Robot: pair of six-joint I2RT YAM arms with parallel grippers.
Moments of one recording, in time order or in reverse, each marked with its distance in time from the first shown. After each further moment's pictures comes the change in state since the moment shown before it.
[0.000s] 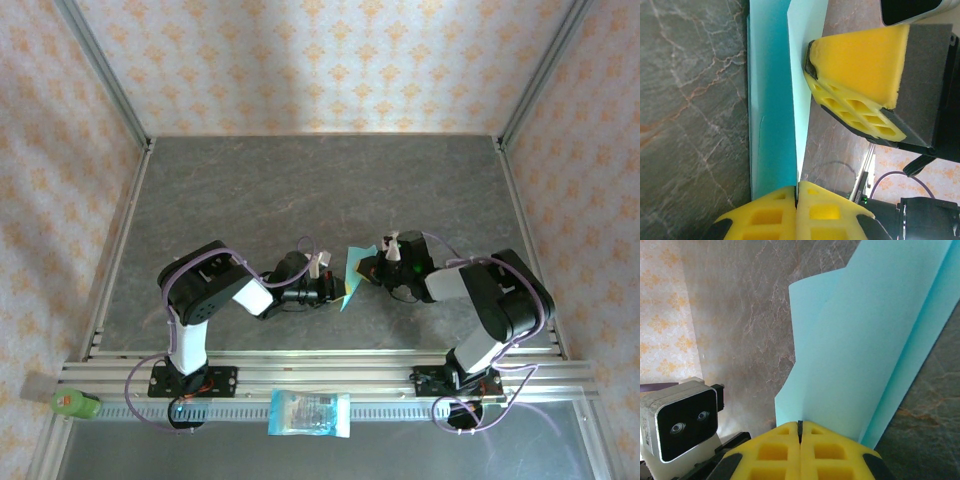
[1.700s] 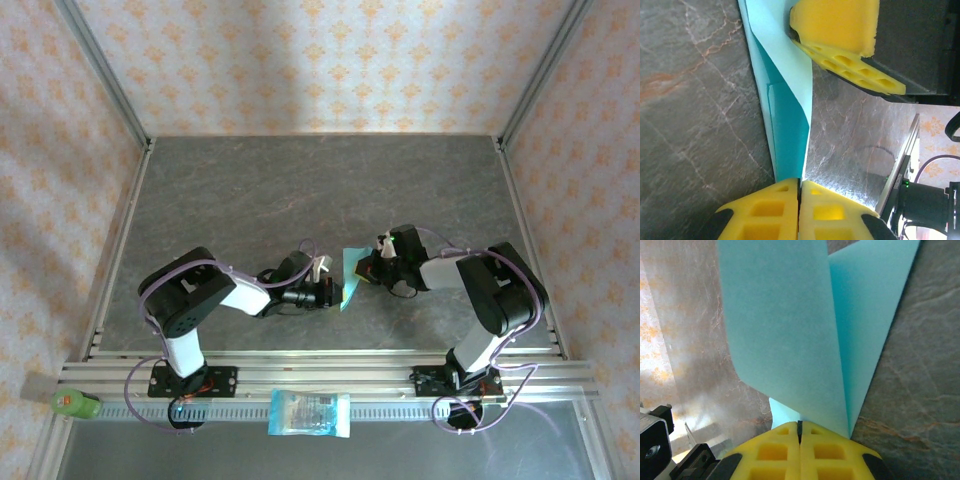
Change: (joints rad) left arm -0.029 -0.130 0.017 -0.313 -0.054 0.194; right arm 0.008 0.052 0.118 -0.239 0.016 -0.122
